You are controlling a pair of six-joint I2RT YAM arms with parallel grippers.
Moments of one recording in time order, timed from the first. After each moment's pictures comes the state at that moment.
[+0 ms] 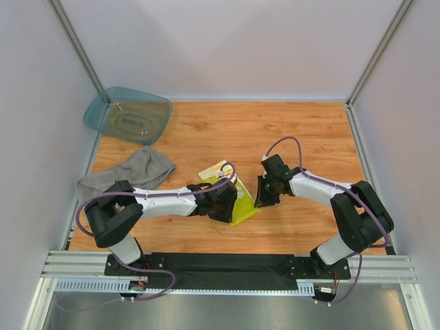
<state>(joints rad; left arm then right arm) -1.04 1.63 0.87 -0.28 -0.05 -0.71 0.52 1.54 0.78 -0.42 -0.19 0.58</state>
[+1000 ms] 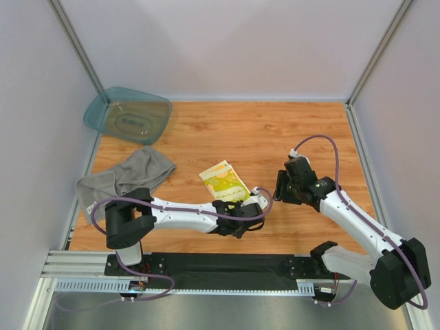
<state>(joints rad) -1.33 1.75 1.08 -0.44 -0.36 -0.44 0.48 1.08 0.73 -0.65 0.08 0.59</state>
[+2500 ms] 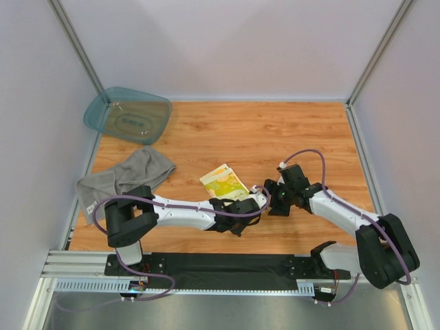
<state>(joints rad) -1.28 1.76 1.02 -0.31 -0.27 -0.39 0.44 1.21 0.56 -0.39 -0.32 0.70</state>
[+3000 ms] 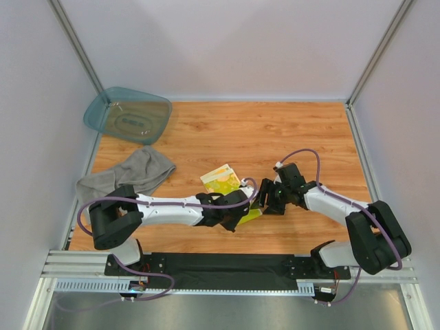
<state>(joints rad) -1.20 1.64 0.94 -0.29 -0.15 -0.42 0.44 1.35 0.56 -0.26 -0.38 0.73</state>
